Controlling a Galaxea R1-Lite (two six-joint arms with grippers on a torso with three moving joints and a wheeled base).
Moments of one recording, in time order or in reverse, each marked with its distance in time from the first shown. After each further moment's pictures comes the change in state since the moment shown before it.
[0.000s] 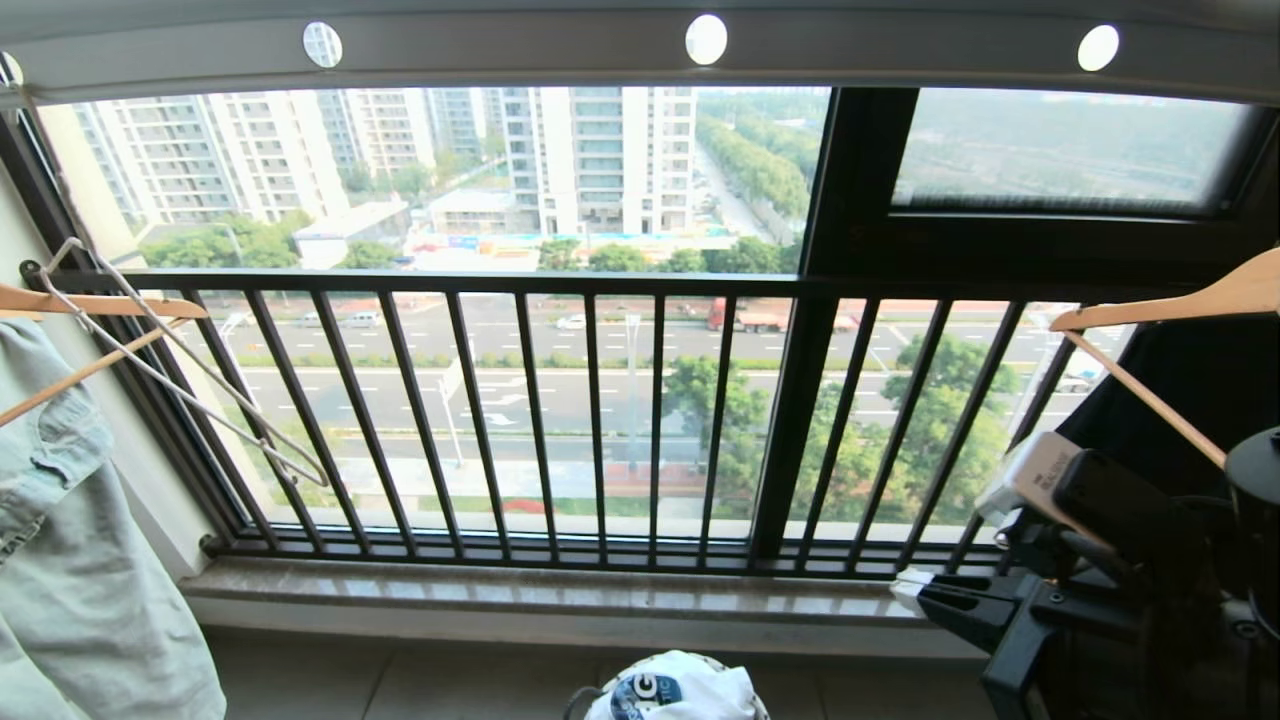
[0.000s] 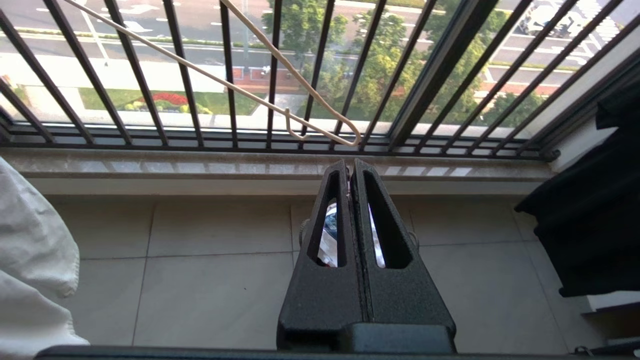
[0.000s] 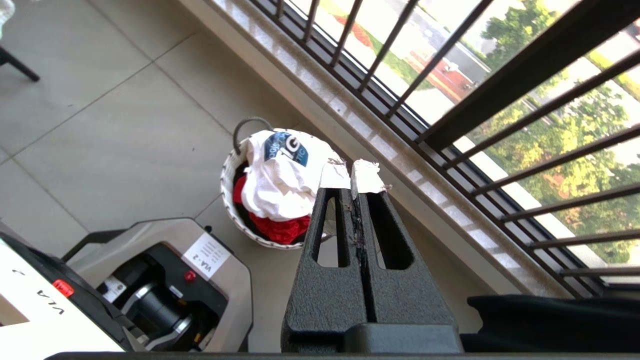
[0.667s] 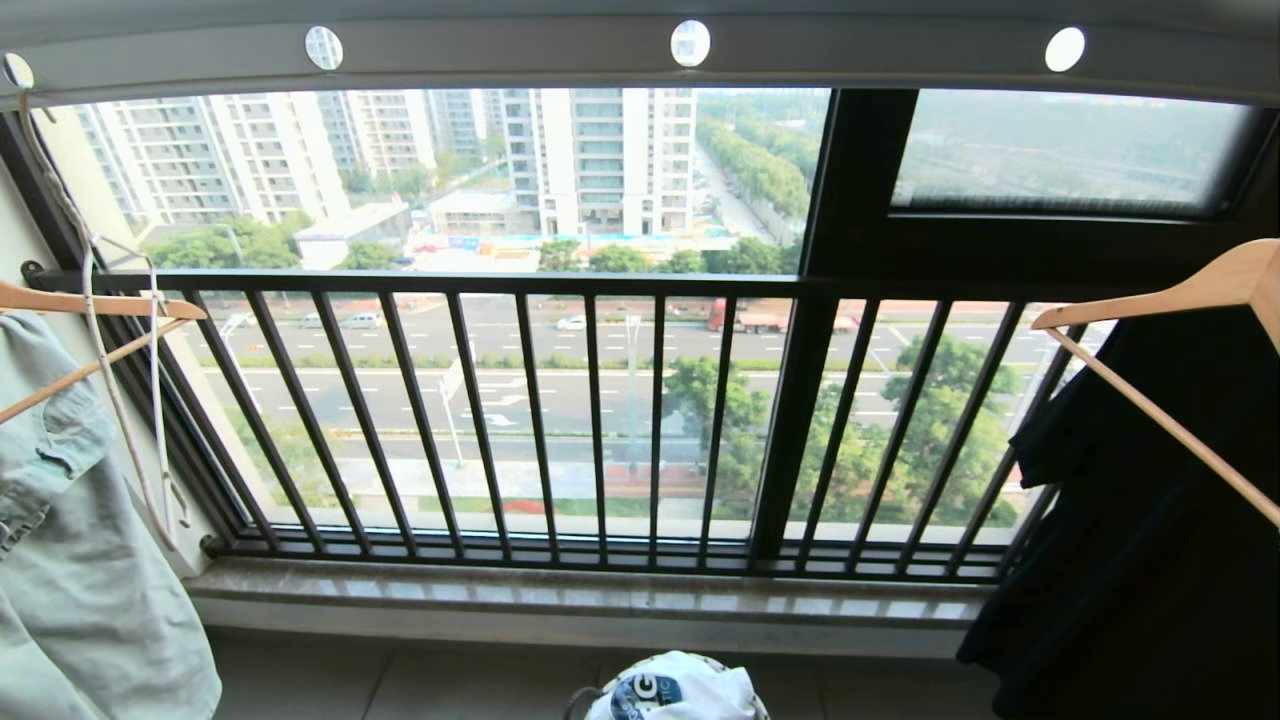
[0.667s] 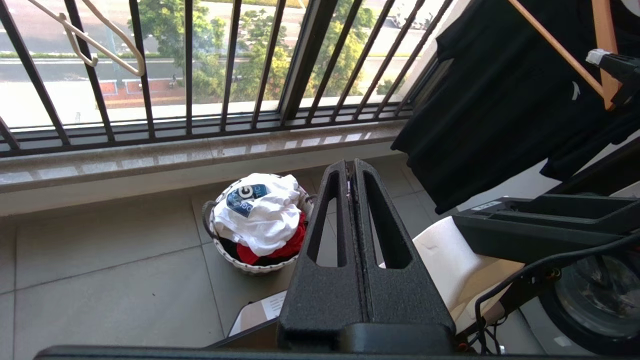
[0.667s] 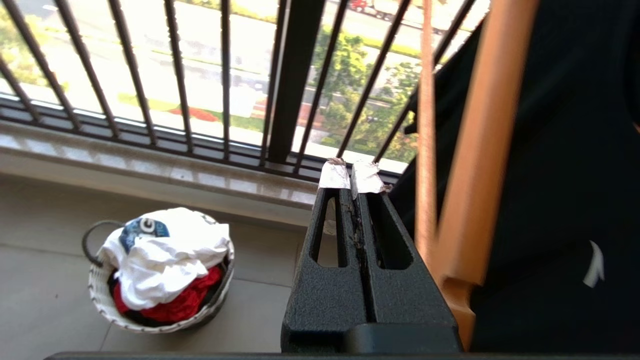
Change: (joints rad) left arm -0.147 -0.349 0.139 0.136 -0.185 -0.114; right arm -0.412 -0.511 0.074 0.160 -0.165 0.011
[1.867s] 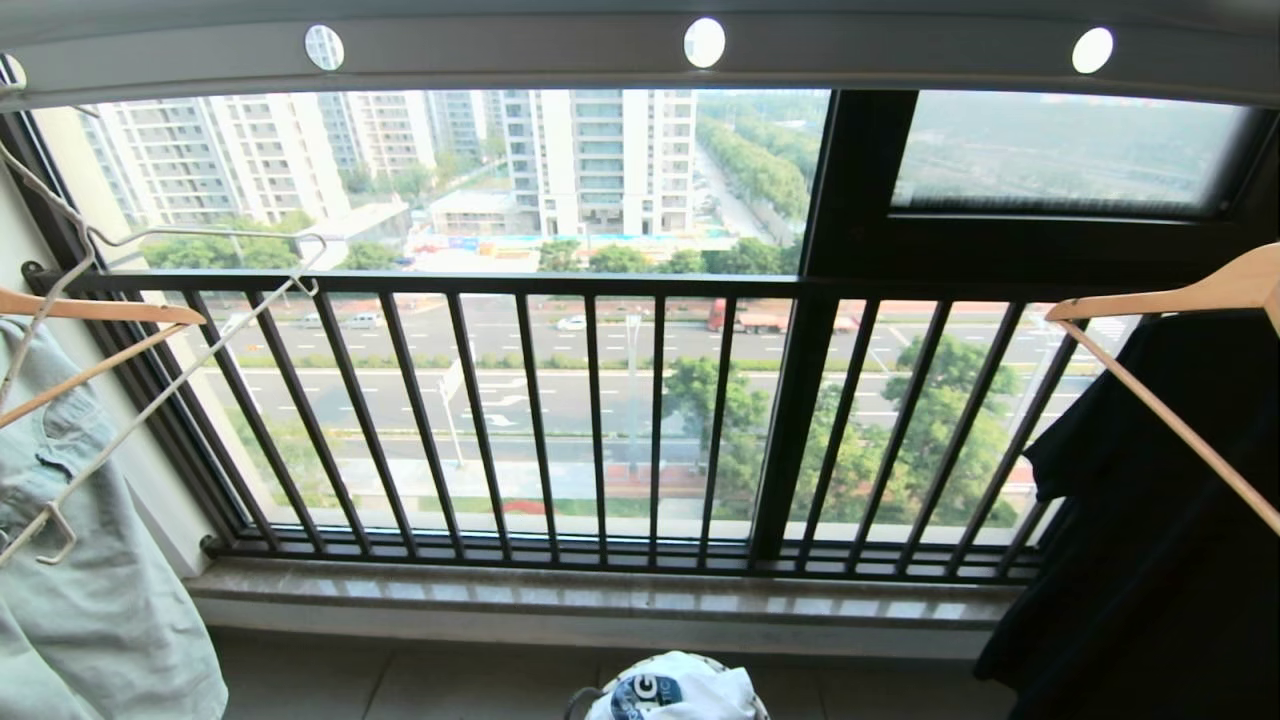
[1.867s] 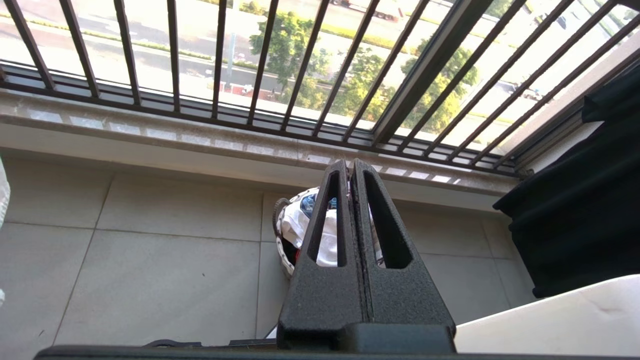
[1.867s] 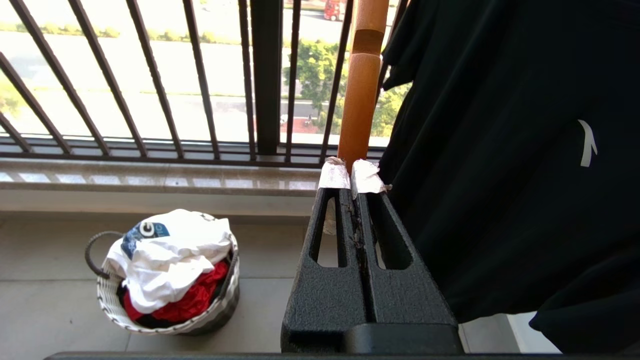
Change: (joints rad) left arm 0.088 -0.255 0.464 -0.216 0.254 -0.070; right arm -0.192 -0.450 0.142 0.246 0.086 0.078
